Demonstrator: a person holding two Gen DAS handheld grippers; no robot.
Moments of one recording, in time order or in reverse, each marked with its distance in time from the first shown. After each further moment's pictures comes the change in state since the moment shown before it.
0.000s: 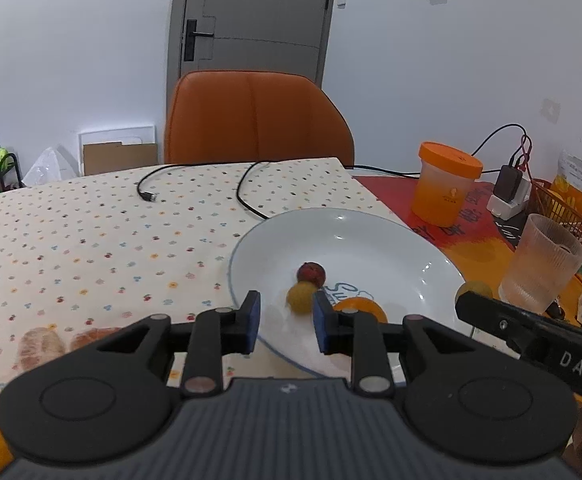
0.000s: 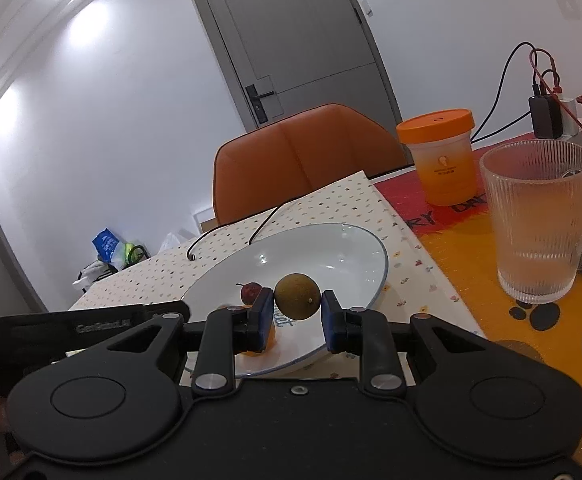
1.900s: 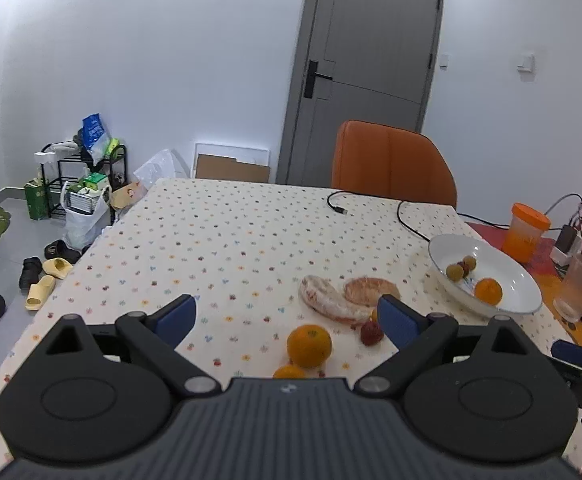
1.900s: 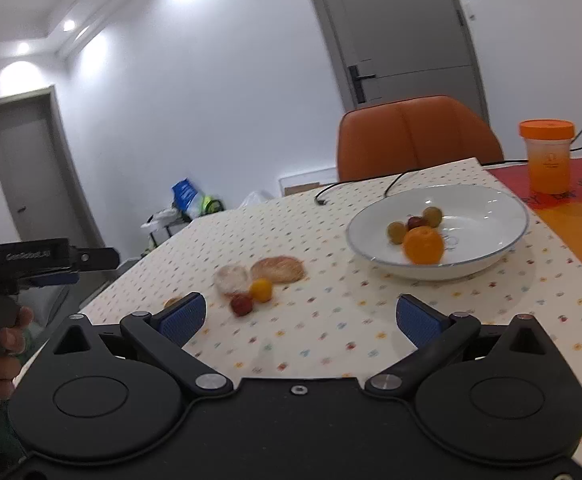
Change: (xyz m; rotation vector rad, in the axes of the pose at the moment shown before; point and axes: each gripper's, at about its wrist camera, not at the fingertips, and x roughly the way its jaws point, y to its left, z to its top) left arm -0.174 0.153 -0.060 -0.161 -0.116 0.196; right arm -0.066 0.113 -0.061 -0.192 0.065 0.198
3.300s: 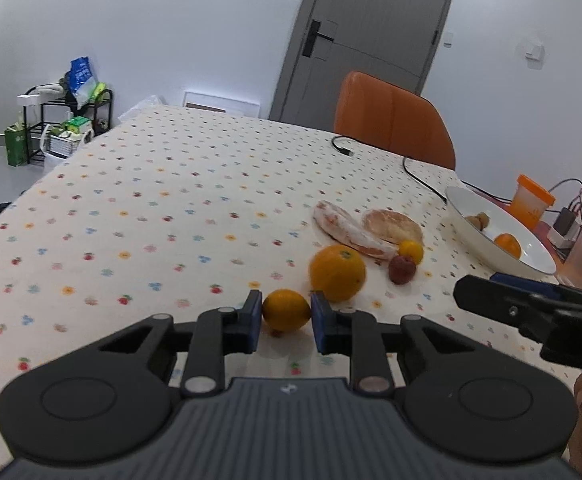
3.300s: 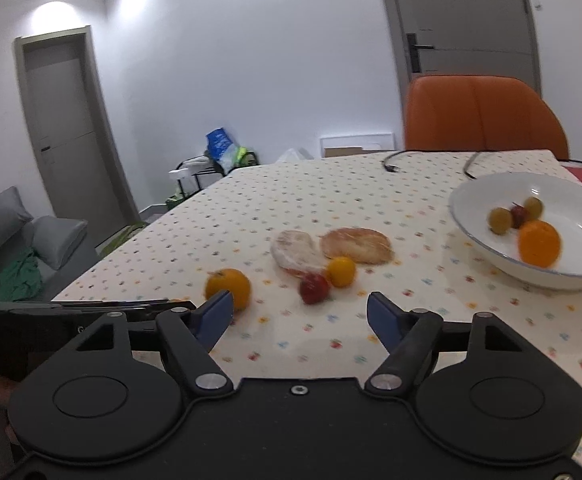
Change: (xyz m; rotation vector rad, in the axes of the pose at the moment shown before) left arm 0.046 0.035 -0.050 -0.092 0.104 -0.064; right arm 0.074 0.062 -0.001 -0.122 0.126 0.081
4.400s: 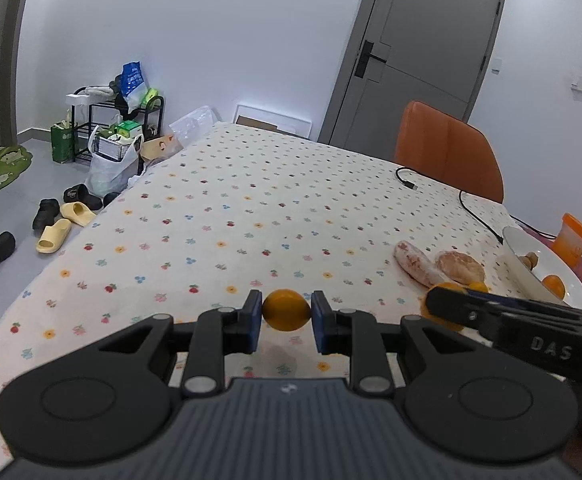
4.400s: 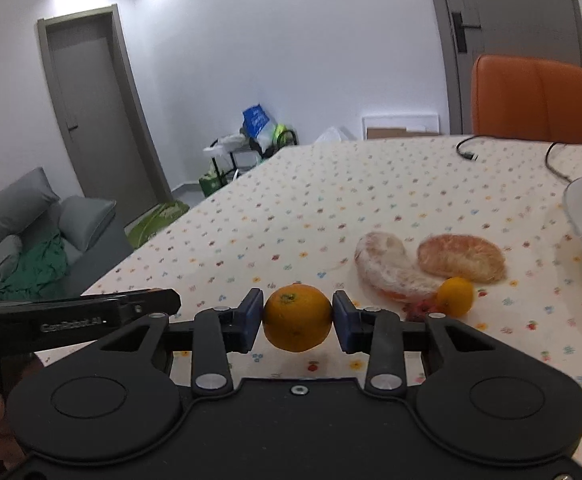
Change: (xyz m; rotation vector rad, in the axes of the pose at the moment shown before) left arm -0.018 0.042 0.020 -0.063 -0.041 0.113; right arm 0.058 0.040 0.017 -0.021 0.060 0.097
